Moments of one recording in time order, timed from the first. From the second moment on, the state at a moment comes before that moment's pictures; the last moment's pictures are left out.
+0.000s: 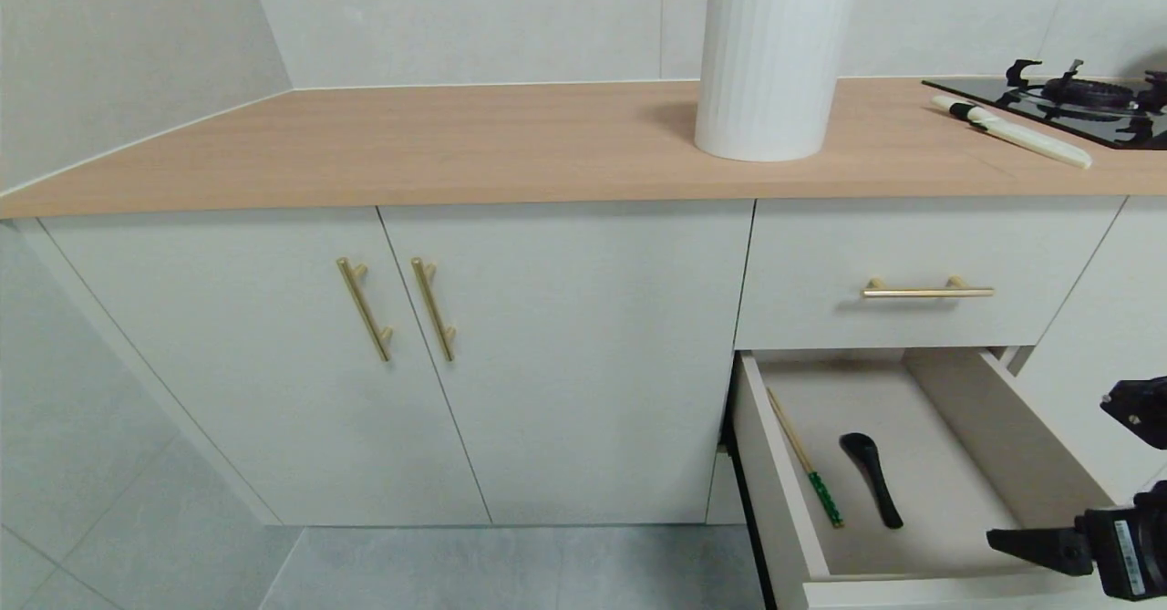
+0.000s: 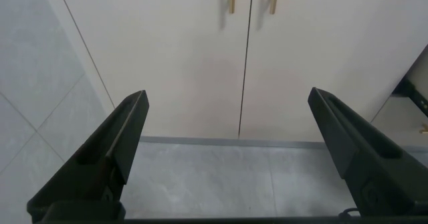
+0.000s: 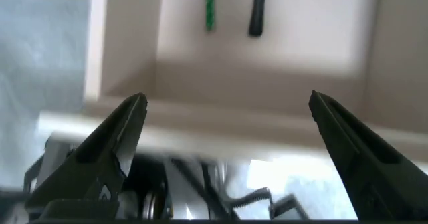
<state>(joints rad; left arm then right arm) 0.00 0.00 0.00 0.00 0.06 -0.01 0.08 1.21 -0.50 0.12 0.11 0.05</state>
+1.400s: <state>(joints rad) 0.00 0.00 0.00 0.00 0.06 -0.01 0.15 1.73 -0.33 -0.63 0.07 0.05</state>
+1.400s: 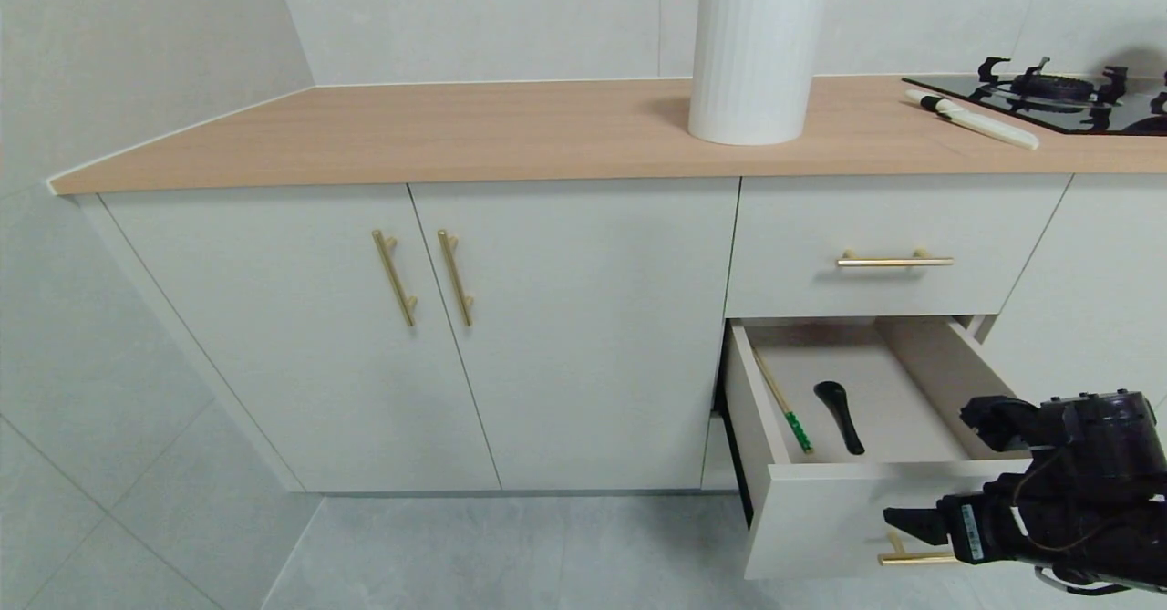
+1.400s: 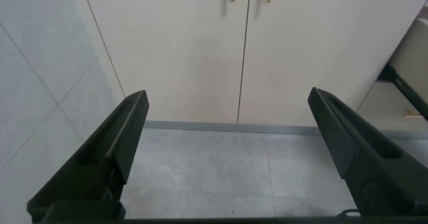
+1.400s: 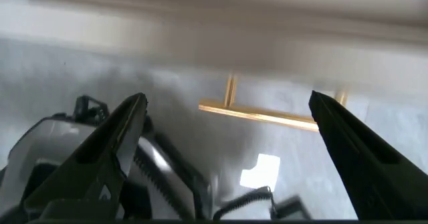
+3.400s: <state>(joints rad) 0.00 0.00 0.00 0.00 0.06 -0.01 0.08 2.41 -1.06 -1.14 -0.15 0.13</state>
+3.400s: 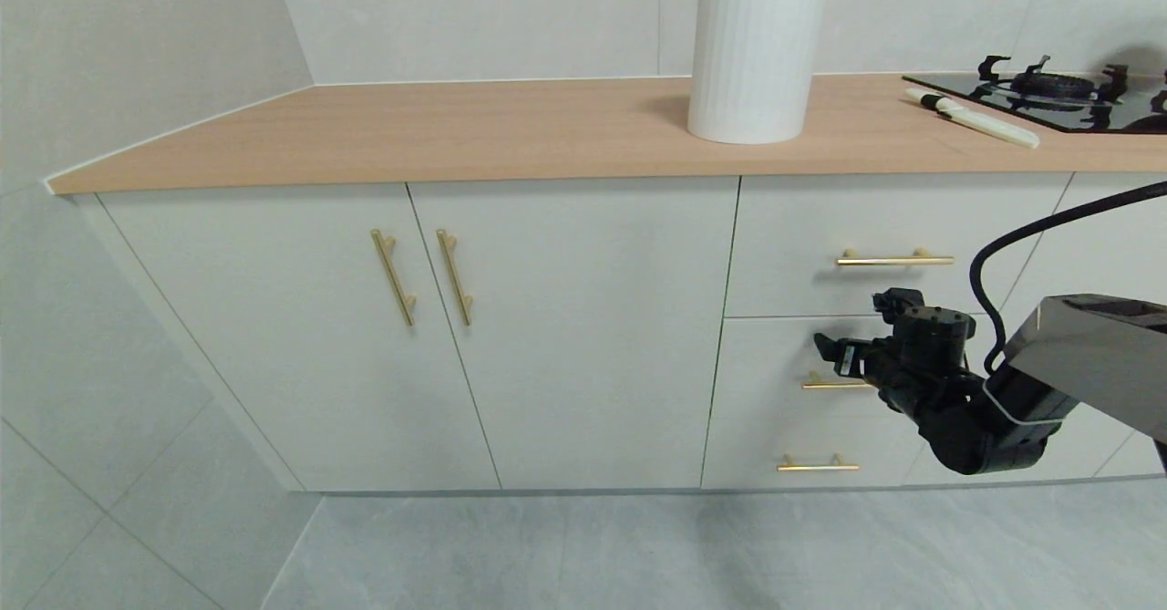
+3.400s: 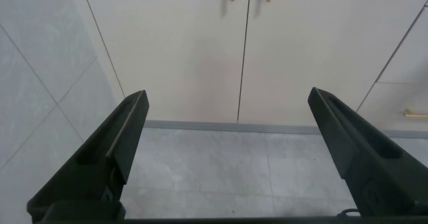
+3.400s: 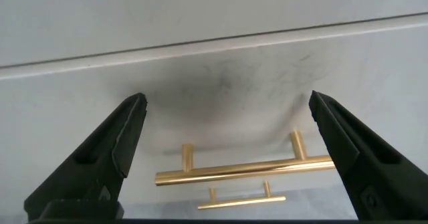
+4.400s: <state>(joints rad) 0.00 0.00 0.00 0.00 0.06 -0.01 0.08 1.20 -0.69 -0.35 -0.16 0.08</state>
